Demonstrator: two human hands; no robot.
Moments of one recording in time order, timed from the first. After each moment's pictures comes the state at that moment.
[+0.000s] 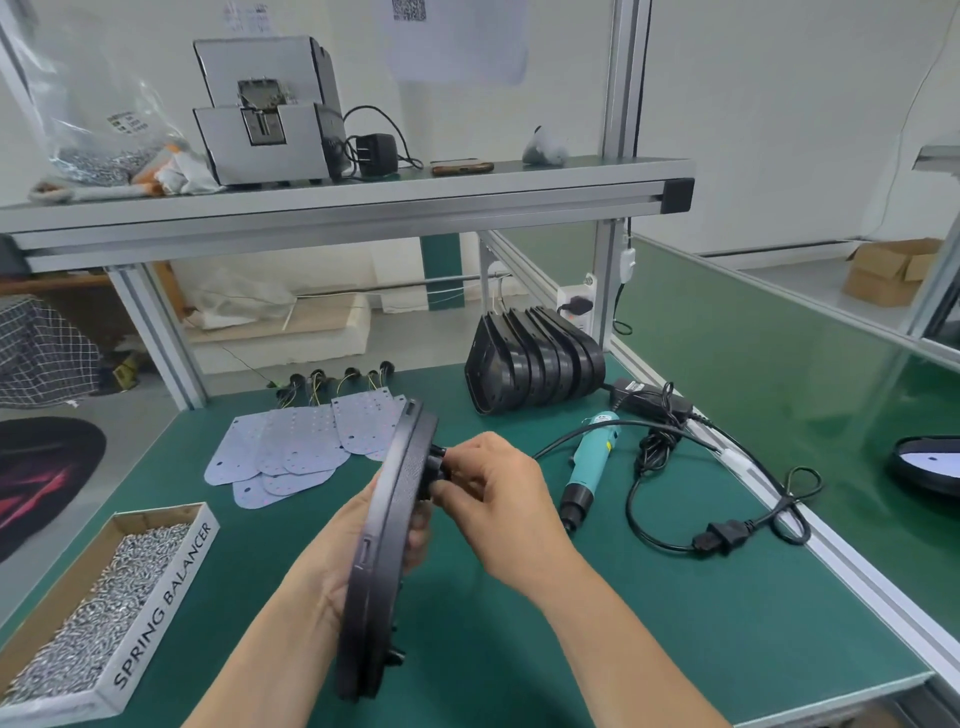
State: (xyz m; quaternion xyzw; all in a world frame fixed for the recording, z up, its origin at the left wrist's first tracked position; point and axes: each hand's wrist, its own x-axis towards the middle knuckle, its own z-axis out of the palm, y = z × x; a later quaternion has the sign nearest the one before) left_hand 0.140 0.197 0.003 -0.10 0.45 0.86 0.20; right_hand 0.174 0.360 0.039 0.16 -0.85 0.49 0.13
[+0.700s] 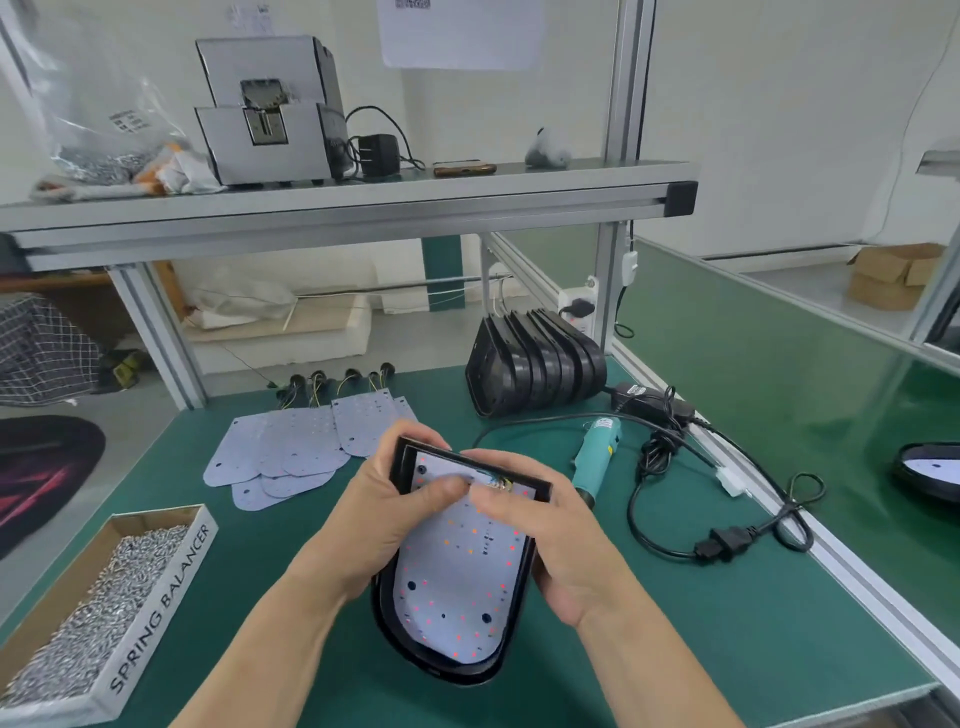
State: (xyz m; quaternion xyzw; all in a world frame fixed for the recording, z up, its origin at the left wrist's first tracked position) left_hand 0.162 0.212 0.038 0.18 0.73 0.66 -0.04; right_hand 0.192 0.389 0.039 0.08 -0.56 0.82 -0.07
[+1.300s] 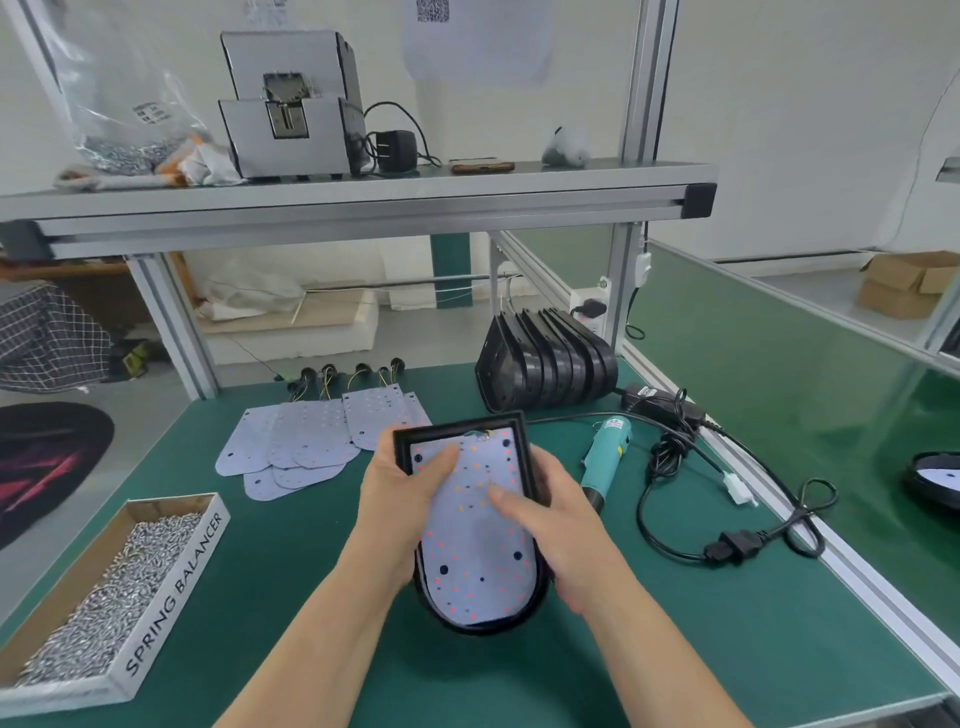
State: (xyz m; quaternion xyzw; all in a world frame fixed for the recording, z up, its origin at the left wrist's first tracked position) left_hand 0.145 0.231 0.019 -0.05 0.64 0.77 -0.08; right_hand 0.167 0.389 0.003 0.03 -0.64 0.76 -0.02
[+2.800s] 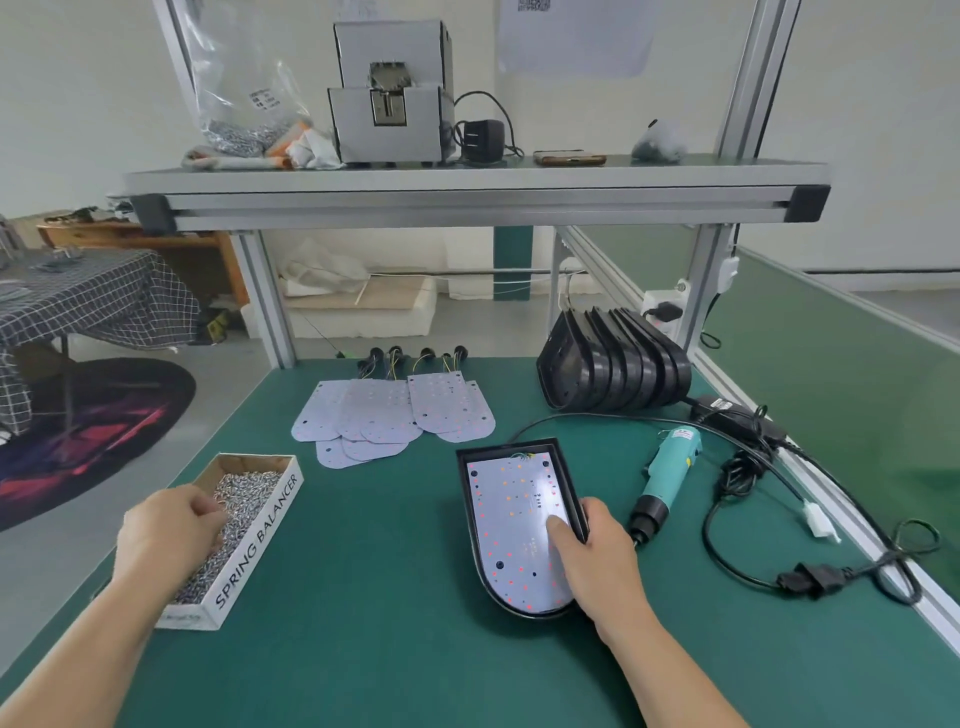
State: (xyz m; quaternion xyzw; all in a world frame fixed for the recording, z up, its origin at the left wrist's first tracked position) left_hand 0.178 -0.034 -0.029 -0.32 0.90 0.24 -0.16; right_hand 0.148 0.374 -0.064 -0.06 -0.82 0.56 0.06
